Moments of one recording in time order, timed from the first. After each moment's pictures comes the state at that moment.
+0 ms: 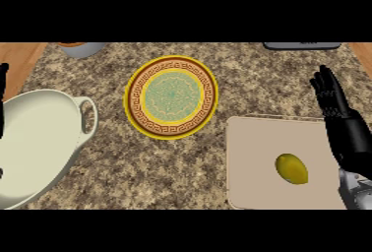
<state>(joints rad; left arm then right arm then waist) -0.22 0.61 0.02 -1.50 0.36 0.33 -0.11 -0.15 -0.46 0.16 -1.68 -0.15 -0.21 -0.15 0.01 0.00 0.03</state>
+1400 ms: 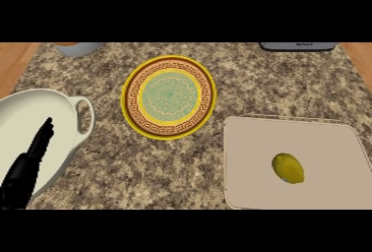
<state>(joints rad) 0.10 0.58 -0.19 -1.46 0.14 0.29 -0.18 0.29 -0.50 -0.31 -1.52 -0.71 0.67 -0.49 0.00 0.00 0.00</state>
